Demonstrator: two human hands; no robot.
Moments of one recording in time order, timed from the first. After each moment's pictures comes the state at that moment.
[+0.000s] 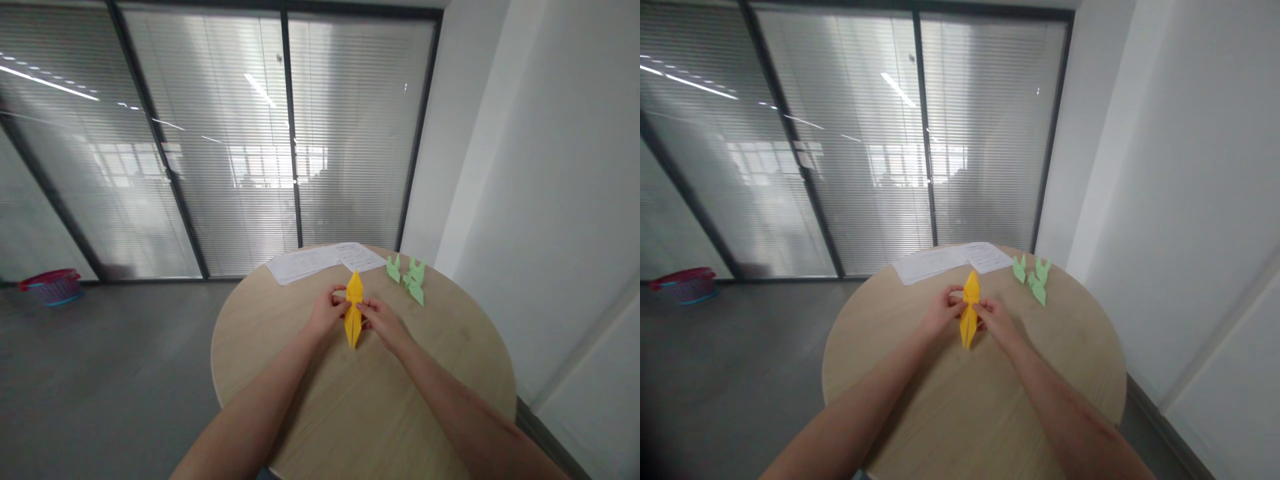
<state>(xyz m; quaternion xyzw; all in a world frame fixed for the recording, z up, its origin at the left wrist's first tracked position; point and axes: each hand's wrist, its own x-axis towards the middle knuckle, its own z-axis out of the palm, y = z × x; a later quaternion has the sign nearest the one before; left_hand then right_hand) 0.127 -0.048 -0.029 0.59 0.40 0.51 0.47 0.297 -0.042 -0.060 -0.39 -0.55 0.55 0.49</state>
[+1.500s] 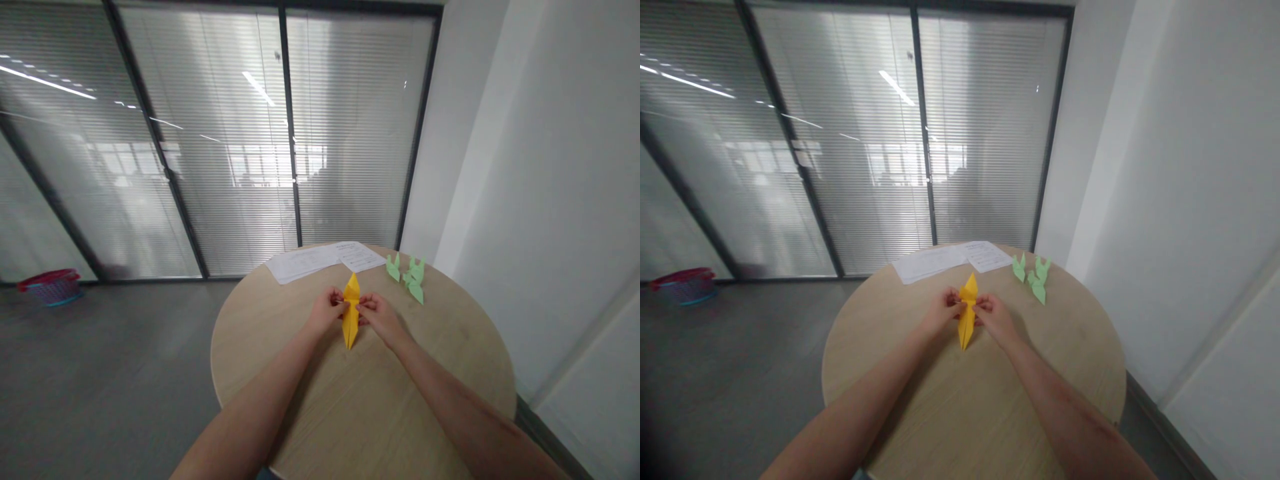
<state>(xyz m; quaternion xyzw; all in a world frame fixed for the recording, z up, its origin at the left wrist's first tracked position) 0.124 -0.036 -0.042 0.59 0.42 0.52 0.46 0.295 -0.040 -0.060 -0.38 -0.56 0.51 0.53</state>
